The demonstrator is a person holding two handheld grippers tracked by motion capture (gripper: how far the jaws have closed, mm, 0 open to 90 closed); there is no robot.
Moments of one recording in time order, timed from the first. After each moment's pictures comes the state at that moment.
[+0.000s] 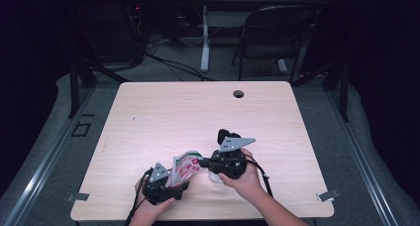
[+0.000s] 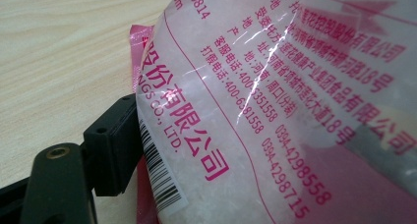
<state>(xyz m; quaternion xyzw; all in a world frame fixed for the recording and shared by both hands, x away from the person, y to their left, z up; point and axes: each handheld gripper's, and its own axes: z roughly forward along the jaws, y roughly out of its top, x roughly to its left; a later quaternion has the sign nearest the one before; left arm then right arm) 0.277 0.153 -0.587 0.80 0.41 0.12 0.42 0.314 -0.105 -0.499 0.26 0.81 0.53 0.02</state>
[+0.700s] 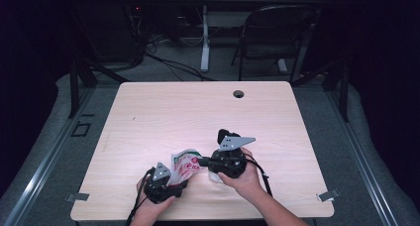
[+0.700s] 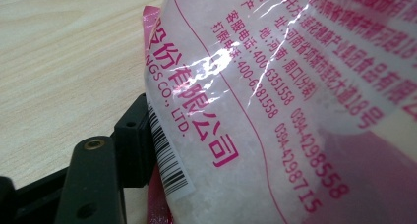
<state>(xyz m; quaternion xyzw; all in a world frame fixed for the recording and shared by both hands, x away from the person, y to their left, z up) 0.280 0.150 -0.587 0.81 0.41 0.13 0.39 0.314 -0.104 -0.496 0.26 0.81 0.53 0.02</state>
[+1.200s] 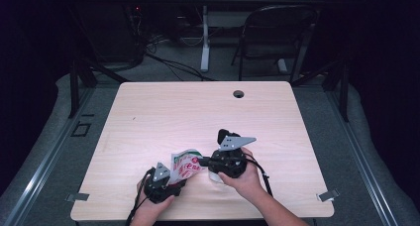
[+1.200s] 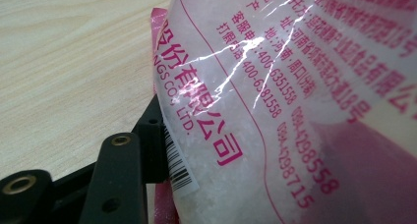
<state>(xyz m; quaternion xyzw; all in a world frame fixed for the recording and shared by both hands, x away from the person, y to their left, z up) 0.279 0.151 -0.587 0.82 0.40 0.14 0.38 0.314 -0.105 -0.496 0.26 0.81 0.53 0.02</state>
